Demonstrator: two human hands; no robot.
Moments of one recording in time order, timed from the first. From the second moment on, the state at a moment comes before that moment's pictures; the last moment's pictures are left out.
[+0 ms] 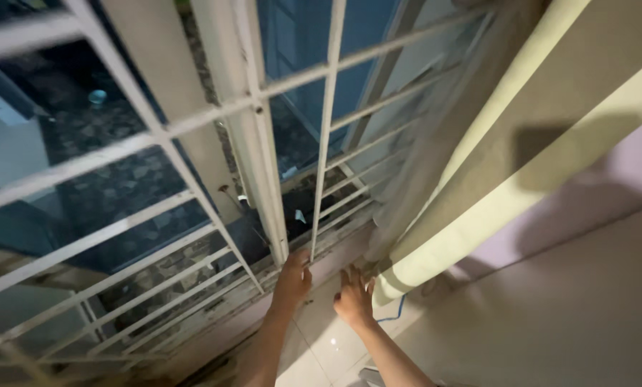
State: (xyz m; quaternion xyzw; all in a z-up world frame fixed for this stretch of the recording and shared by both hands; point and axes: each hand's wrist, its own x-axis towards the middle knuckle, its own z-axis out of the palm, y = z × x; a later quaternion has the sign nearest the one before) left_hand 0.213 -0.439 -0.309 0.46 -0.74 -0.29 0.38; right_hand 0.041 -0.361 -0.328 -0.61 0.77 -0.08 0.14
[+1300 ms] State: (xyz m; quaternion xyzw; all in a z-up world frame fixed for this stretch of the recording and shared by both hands) left_hand 0.132 -0.566 -0.484 0.41 -0.66 -0.23 0.58; right_hand 0.005 -0.571 -0.506 -0.66 0.62 -0.42 -0.09
